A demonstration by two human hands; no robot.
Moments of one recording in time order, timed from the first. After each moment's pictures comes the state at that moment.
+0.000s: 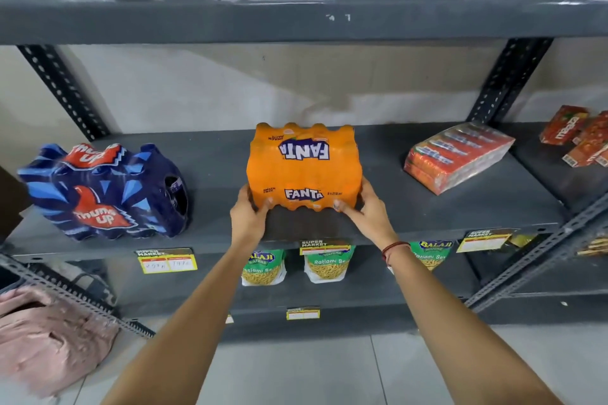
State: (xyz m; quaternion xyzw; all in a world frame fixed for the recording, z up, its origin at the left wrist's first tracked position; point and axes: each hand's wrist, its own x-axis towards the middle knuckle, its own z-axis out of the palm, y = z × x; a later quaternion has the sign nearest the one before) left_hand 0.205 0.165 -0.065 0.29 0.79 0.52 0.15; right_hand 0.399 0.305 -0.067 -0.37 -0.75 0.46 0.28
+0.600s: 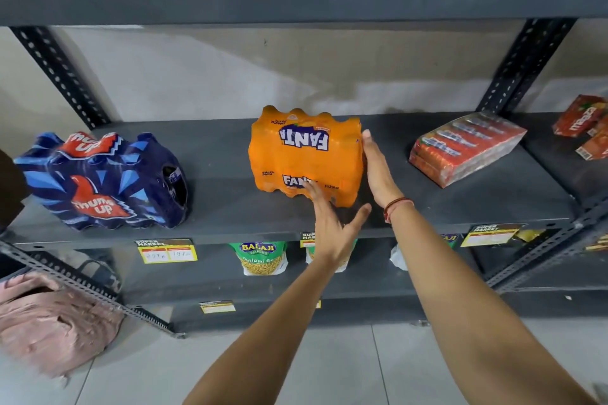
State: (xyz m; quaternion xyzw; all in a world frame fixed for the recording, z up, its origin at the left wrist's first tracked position) left_hand 0.346 0.207 -0.069 0.38 0.69 0.57 0.23; right_hand 0.372 0.335 -0.016 -0.37 -0.63 0.60 0.32
